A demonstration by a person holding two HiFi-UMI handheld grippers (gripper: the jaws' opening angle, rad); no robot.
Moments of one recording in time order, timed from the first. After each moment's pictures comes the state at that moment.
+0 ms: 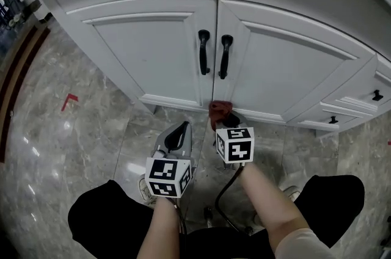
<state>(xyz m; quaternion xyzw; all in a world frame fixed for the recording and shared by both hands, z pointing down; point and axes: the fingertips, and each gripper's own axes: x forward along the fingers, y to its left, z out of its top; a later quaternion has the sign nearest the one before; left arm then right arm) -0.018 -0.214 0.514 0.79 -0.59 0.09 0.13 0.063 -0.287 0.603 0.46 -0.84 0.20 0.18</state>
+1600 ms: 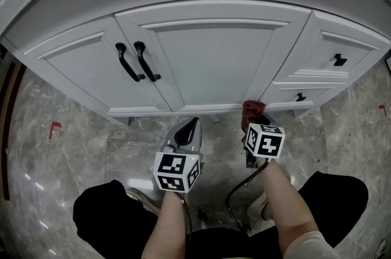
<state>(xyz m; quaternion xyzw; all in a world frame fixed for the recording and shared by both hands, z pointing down) 0.138 -0.231 0.517 0.86 -0.49 0.08 0.13 0.315 -0.268 0.617 0.63 -0.71 0.27 0.16</state>
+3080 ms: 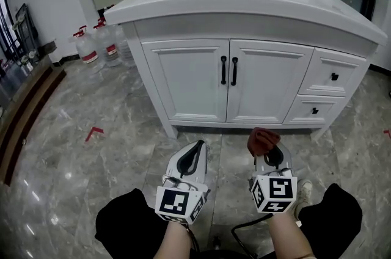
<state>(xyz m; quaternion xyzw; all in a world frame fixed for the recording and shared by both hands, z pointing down) -0.031 -0.009 0.304 0.85 -0.53 -0.05 -0.05 0.126 -0.040 0.336 0.61 -0.79 0.00 0.00</state>
